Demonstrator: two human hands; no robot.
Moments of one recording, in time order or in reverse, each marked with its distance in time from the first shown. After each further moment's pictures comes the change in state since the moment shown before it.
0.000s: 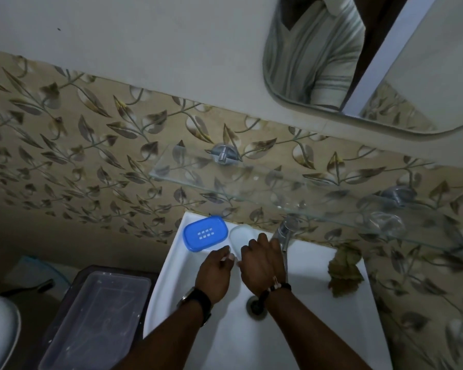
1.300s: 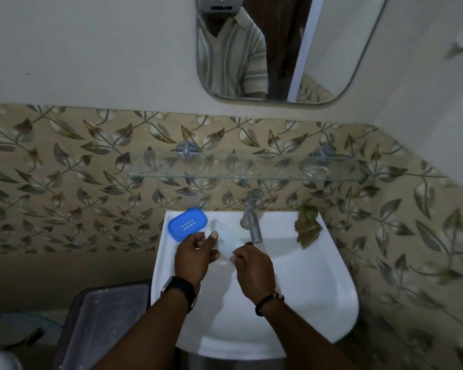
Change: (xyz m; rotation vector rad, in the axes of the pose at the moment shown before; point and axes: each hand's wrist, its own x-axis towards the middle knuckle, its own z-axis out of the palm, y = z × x) left_hand -0.077 0.036 -0.036 -0.394 0.006 0.048; right_hand -0.121 -0.041 -0.012 0.865 0.437 0.378
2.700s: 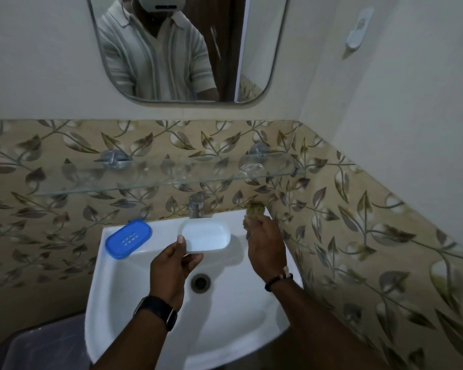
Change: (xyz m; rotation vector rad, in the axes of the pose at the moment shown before) left_hand -0.032 -0.007 0.071 -0.352 -0.161 -0.090; right_hand 0.026 0.103 -0.110 -0.424 0.356 -0.134
